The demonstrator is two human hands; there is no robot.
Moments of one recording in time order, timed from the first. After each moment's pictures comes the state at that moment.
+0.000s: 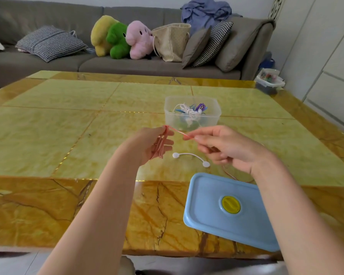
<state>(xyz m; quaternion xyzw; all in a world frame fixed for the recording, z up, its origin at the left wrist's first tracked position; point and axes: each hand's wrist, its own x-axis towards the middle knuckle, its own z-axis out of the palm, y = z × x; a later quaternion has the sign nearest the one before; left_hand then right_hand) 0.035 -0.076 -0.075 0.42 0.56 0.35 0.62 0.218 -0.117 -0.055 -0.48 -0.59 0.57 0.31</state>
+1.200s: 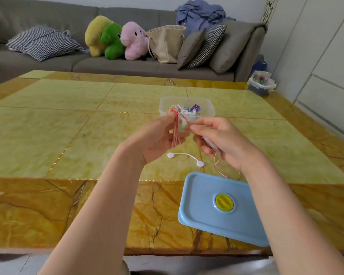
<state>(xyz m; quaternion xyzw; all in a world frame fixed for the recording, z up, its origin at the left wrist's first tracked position) 0.057 -0.091 -0.055 0.43 0.36 0.42 0.72 0.210 -0.118 -0.052 -0.49 -0.58 0.49 0.43</state>
